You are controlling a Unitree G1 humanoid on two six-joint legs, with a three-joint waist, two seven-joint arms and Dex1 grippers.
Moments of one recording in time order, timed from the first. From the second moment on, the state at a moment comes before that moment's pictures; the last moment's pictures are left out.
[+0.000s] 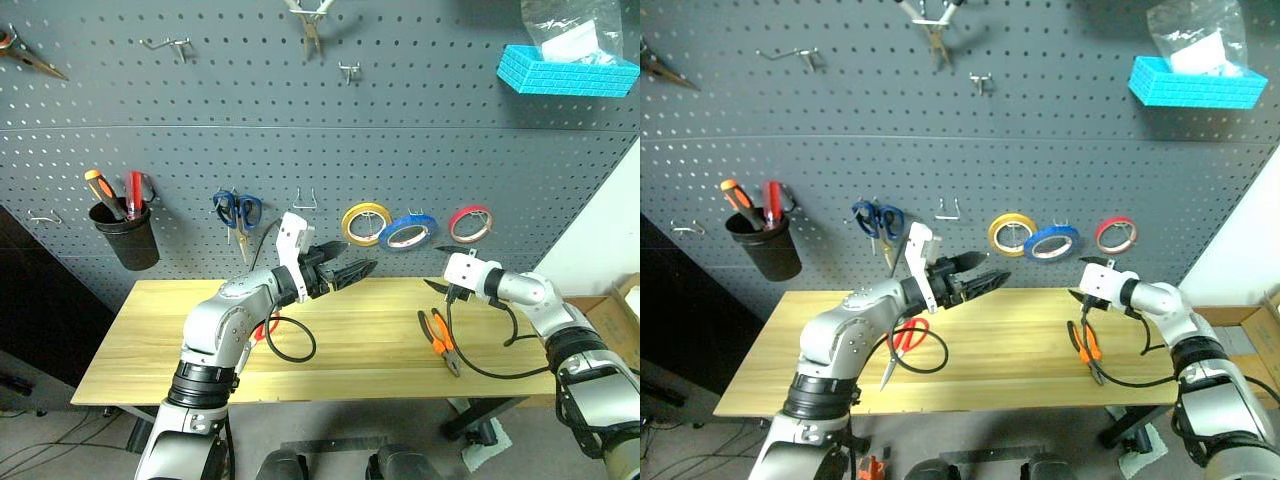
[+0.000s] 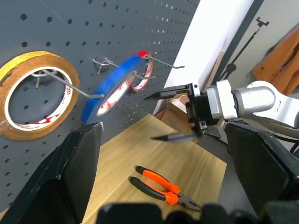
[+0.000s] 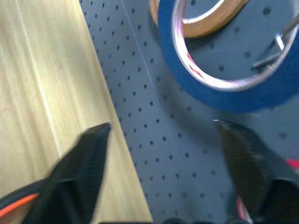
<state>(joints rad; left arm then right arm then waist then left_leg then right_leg) -0.44 0.26 -0.05 -0.11 -0.55 0.72 -0.67 -0.62 -0.62 0.23 0.92 -0.27 -0.60 0.63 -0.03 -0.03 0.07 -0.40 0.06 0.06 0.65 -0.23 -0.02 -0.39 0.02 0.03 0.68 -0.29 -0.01</state>
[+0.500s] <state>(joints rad) -0.14 0.42 -0.25 -0.16 -0.37 0.56 -0.76 -0.19 -0.46 0.01 0.02 -0.05 0.58 0.55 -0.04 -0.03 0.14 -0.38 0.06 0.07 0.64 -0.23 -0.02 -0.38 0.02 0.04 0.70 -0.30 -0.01</state>
